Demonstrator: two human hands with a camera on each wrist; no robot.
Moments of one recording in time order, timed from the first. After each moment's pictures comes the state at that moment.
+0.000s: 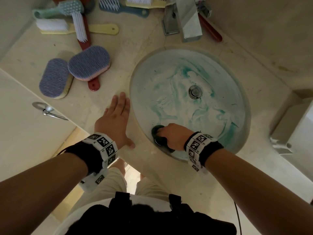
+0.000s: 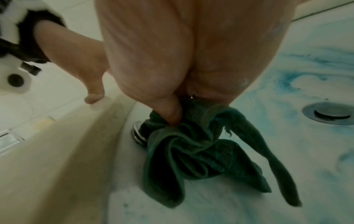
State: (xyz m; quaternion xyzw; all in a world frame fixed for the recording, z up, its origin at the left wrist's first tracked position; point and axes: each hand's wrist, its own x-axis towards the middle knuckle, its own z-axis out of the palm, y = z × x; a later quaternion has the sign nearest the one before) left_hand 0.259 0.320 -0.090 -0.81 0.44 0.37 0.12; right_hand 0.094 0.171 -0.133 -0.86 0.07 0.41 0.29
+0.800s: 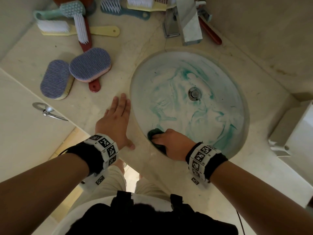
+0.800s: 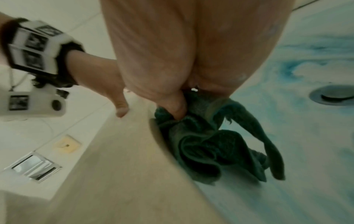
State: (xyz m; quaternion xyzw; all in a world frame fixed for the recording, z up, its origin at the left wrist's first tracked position) left_hand 0.259 0.320 -0.091 -0.81 0.44 0.36 0.12; right_hand 0.073 0.187 -0.138 -0.88 0.05 0.33 0.33
